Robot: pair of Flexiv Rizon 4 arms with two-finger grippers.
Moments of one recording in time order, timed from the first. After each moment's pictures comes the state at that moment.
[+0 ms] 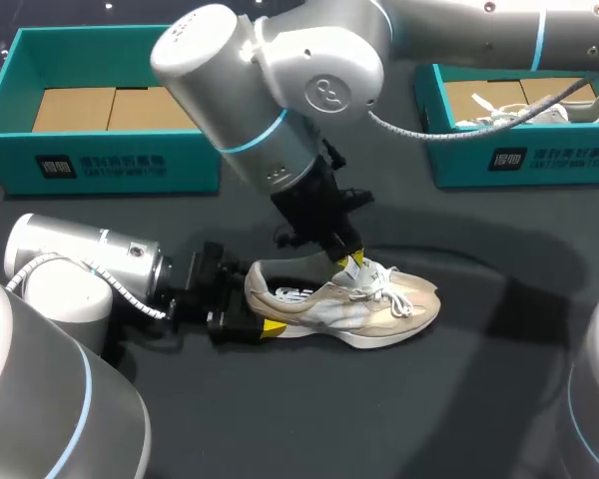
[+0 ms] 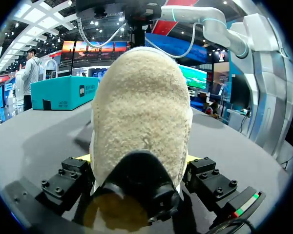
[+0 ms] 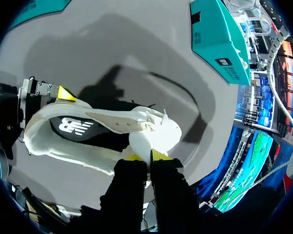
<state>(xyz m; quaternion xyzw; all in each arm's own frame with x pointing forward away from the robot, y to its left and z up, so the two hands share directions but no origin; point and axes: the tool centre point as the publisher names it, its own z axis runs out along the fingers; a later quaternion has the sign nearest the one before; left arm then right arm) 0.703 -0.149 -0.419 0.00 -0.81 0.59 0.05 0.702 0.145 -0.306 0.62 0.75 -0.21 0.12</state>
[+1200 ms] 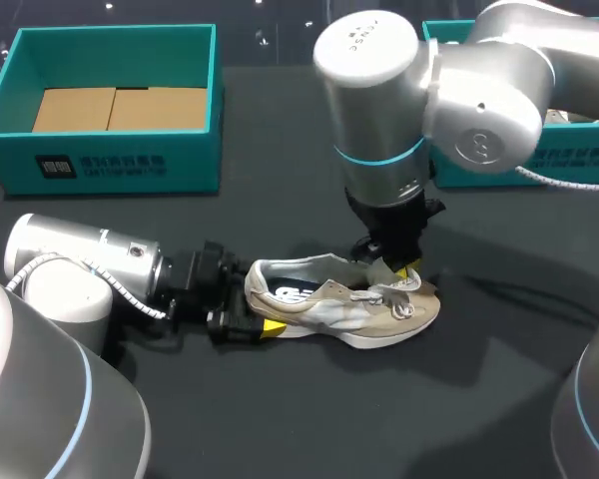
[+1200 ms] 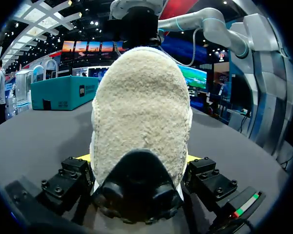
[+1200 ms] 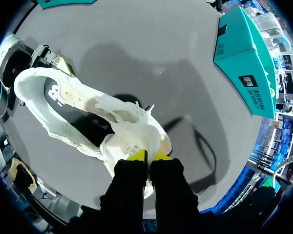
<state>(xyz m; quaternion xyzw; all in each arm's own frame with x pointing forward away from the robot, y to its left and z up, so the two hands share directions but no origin) 0.703 -0.149 -0.419 0.00 -0.81 0.59 0.05 0.702 0.073 -0.332 0.52 0.85 -0.09 0.05</state>
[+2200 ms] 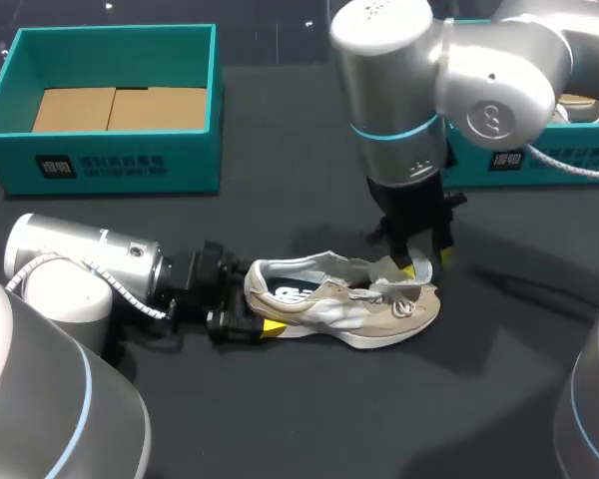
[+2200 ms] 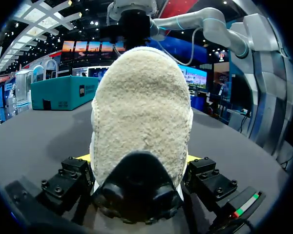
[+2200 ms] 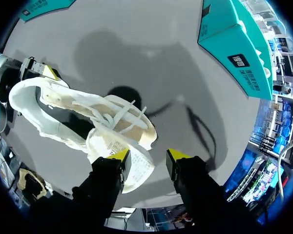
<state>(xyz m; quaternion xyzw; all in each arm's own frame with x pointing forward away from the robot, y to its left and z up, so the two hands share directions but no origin) 0.703 -0.149 -0.419 0.00 -0.81 0.59 0.05 0.701 0.053 -0.309 0.57 0.81 -0.13 0.04</state>
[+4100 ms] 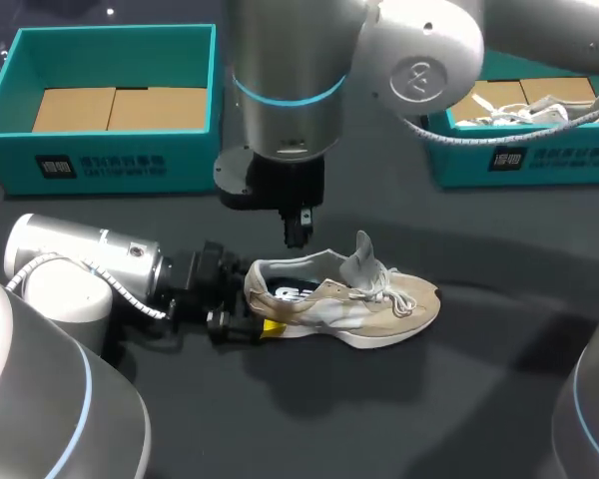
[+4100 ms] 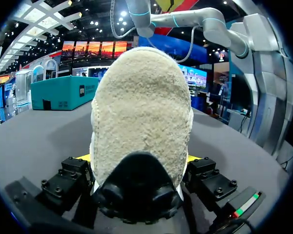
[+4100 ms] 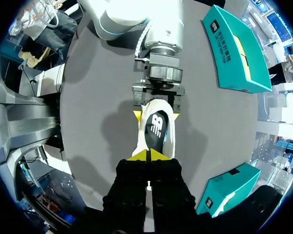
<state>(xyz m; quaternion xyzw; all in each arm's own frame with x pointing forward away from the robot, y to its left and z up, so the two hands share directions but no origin) 0.703 -0.149 -0.419 0.00 -0.81 0.59 0.05 0.682 0.222 -0.227 0.00 1.00 0.00 0.02</state>
